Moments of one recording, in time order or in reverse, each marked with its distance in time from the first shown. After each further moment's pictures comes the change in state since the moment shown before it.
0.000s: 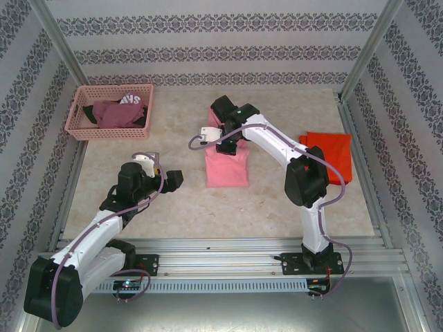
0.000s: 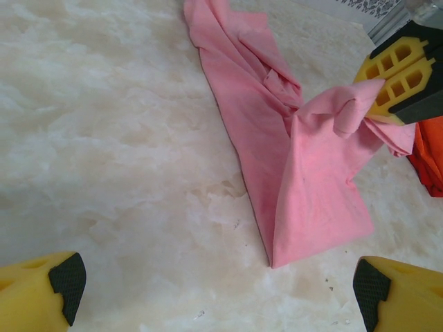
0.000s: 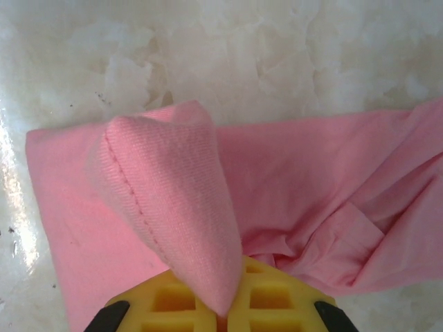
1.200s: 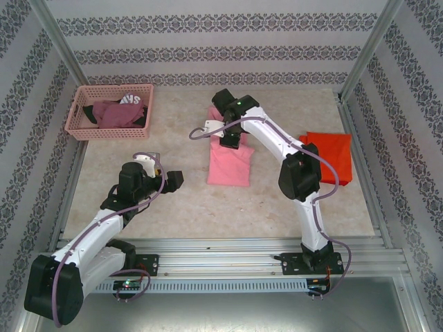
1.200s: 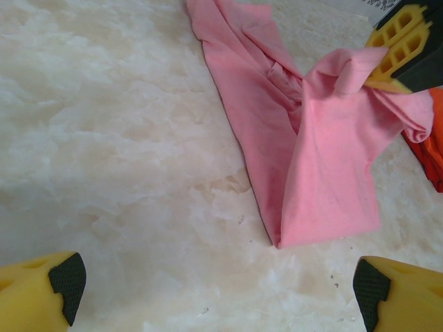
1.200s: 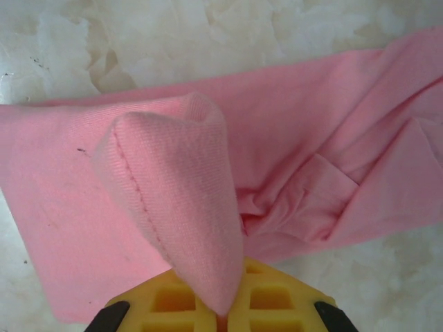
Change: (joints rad) left arm 0.000 0.018 0.000 0.000 0.000 0.008; right arm -0.036 0.106 0.211 -0.166 0.096 0.045
